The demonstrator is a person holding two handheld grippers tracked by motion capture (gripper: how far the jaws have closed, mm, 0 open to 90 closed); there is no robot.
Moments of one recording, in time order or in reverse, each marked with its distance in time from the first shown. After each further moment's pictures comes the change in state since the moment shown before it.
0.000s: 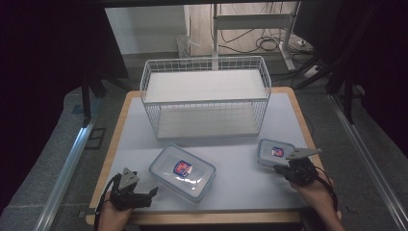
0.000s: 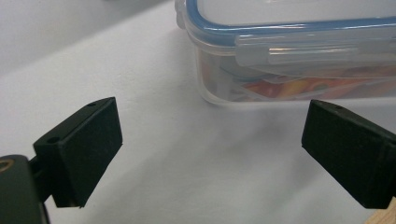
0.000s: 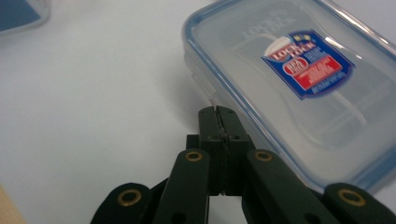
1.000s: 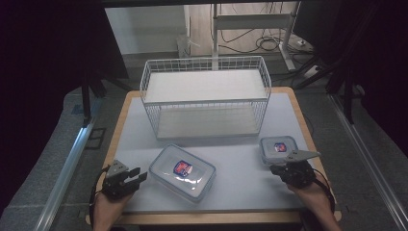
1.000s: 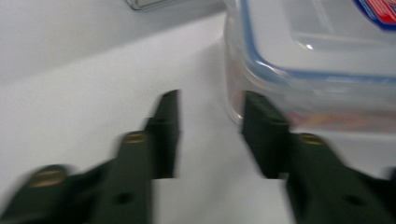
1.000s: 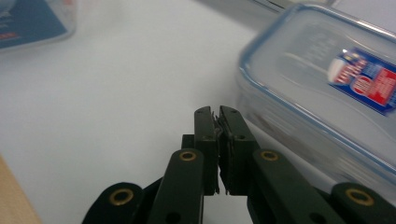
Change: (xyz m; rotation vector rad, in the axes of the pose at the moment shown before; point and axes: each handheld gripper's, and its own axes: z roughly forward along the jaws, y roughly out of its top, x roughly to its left) left arm 0.034 0.013 0.003 -0.012 -0.044 -0.123; right arm 0.014 0.003 -0.001 -0.057 0.022 -0.042
